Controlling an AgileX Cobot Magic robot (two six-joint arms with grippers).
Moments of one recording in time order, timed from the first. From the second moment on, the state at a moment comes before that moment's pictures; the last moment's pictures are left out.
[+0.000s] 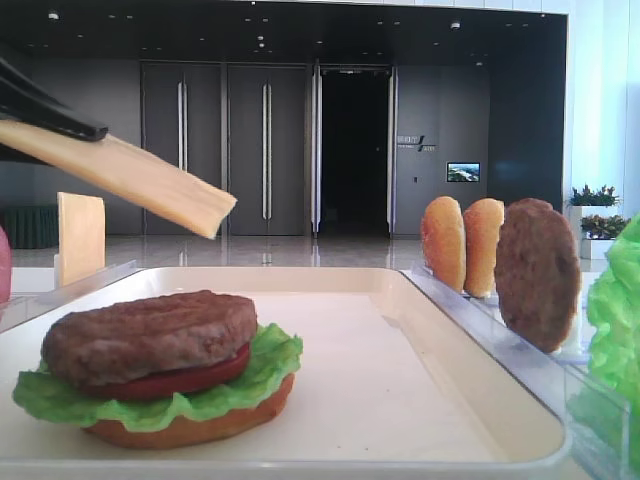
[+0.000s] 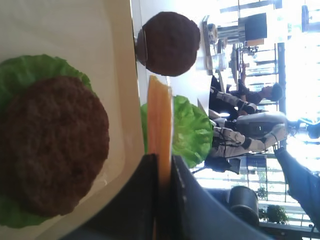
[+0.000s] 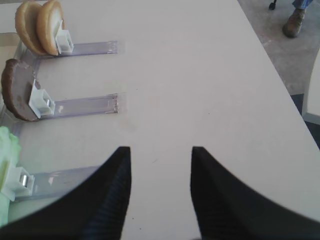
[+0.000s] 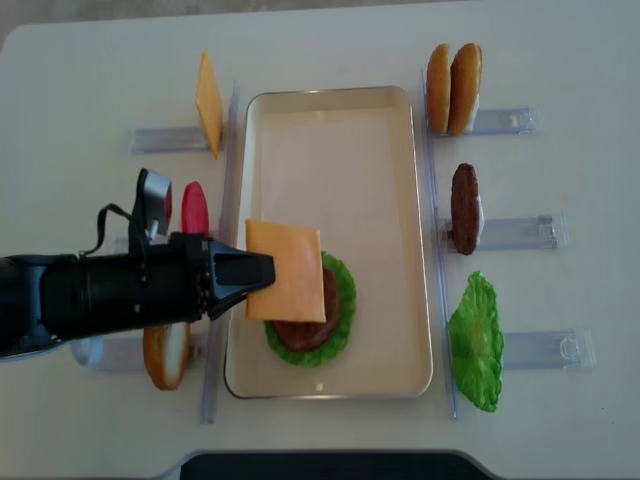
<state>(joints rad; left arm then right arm) -0.06 1.59 -0.35 -1.70 1.12 1.31 0.06 -0.01 -0.50 -0.07 1.14 0.09</state>
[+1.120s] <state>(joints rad) -0.13 1.59 -0.38 -1.70 0.97 1.30 0.06 -0.01 -0.50 -0.07 1.14 0.09</state>
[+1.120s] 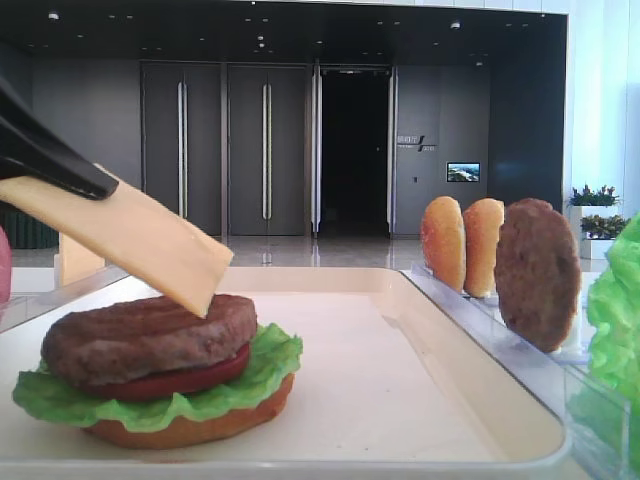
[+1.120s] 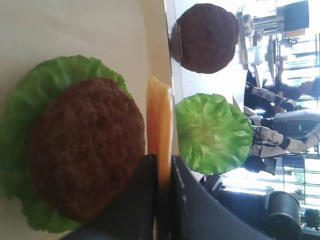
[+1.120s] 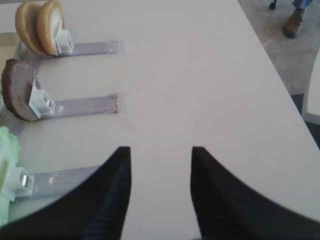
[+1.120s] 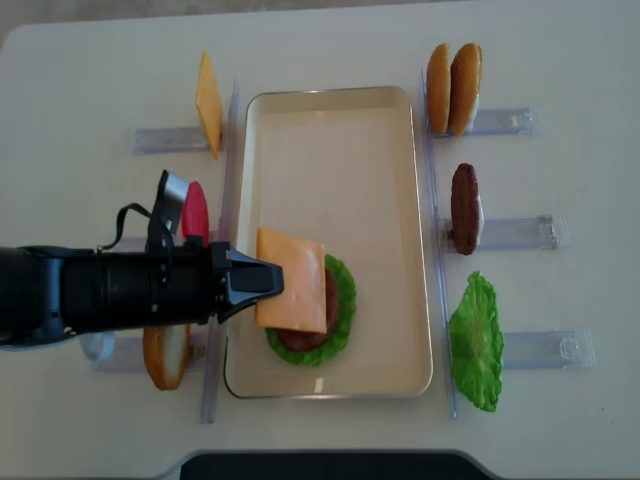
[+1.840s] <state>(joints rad) -0.13 1.59 -0.38 -1.70 0.99 1.31 0.06 -0.01 -0.50 -0.07 1.14 0.09</state>
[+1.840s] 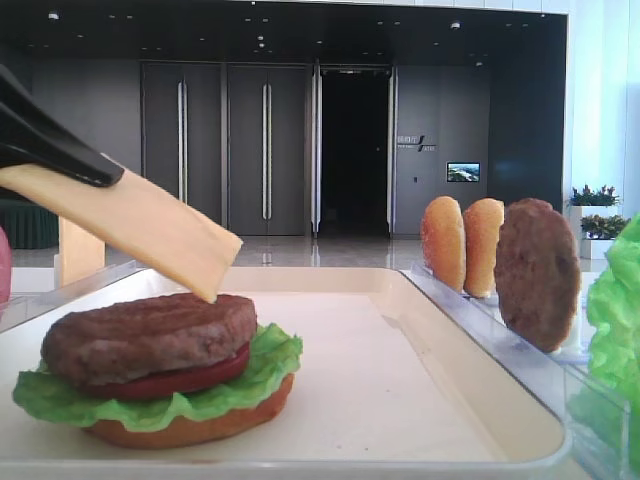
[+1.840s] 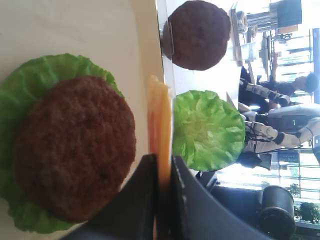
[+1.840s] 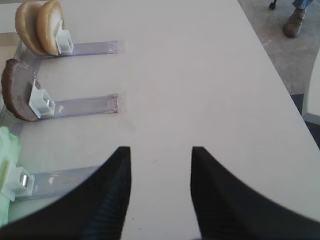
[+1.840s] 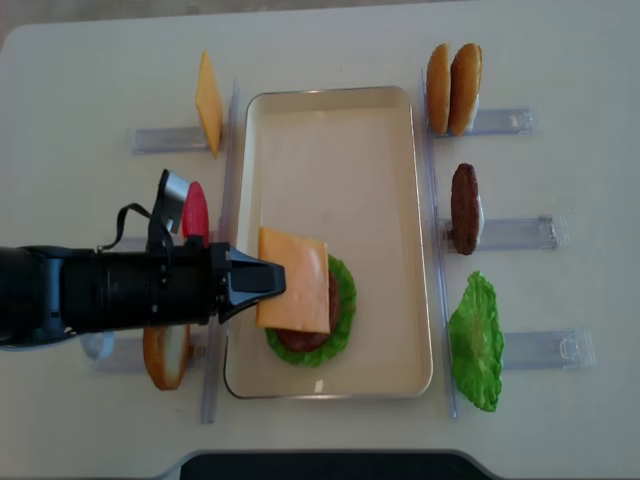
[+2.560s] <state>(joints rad) -0.13 1.59 -0.38 -1.70 1.00 1.32 0.06 -0.01 -0.50 -0.07 1.14 0.09</state>
